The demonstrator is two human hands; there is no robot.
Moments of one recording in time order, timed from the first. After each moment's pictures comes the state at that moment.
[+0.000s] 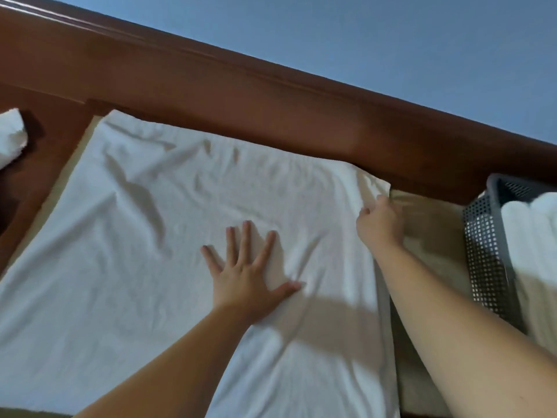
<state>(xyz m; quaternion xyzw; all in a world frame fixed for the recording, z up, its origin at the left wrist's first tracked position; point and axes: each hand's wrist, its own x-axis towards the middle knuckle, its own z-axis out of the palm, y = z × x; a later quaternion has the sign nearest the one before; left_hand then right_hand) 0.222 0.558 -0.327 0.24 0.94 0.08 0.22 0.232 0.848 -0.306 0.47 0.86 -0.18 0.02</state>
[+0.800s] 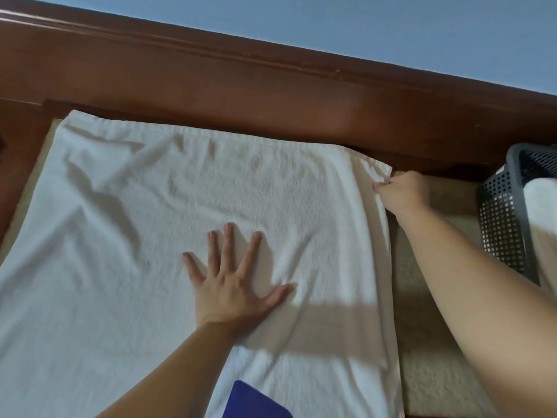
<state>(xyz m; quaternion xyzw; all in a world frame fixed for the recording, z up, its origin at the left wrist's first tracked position) 0.225 0.567 -0.325 0.22 0.95 0.06 0.20 0.211 0.927 -0.304 0.53 0.80 -0.26 0.05</state>
